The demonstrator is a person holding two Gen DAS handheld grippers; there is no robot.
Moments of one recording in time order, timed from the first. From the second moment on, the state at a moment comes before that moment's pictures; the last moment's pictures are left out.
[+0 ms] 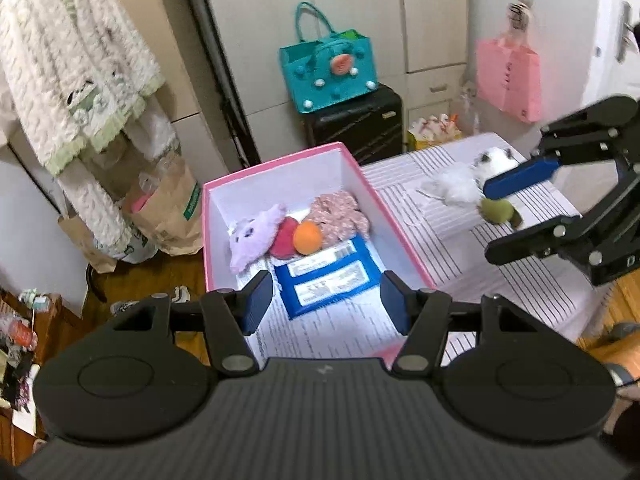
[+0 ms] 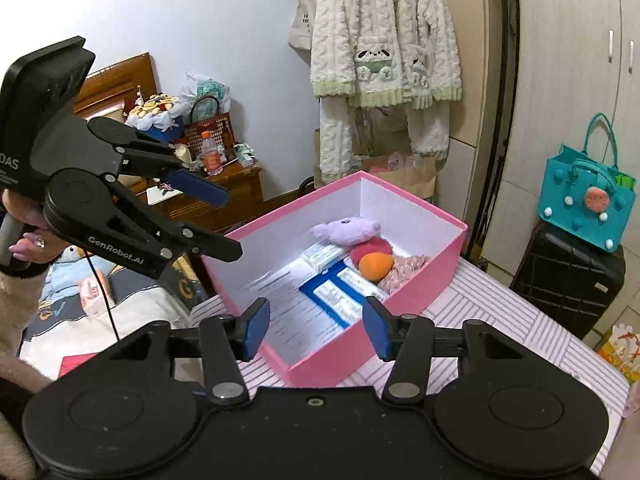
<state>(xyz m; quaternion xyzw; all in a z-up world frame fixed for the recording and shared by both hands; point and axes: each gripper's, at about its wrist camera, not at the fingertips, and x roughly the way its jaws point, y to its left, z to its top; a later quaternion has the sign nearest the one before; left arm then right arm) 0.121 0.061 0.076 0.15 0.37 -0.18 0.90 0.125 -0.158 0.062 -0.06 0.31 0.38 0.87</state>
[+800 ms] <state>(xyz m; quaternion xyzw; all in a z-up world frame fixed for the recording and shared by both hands) 0.071 -0.011 0.033 0.17 0.42 -0.31 0.84 0.057 -0.226 0.004 -0.04 0.34 0.33 0.88</state>
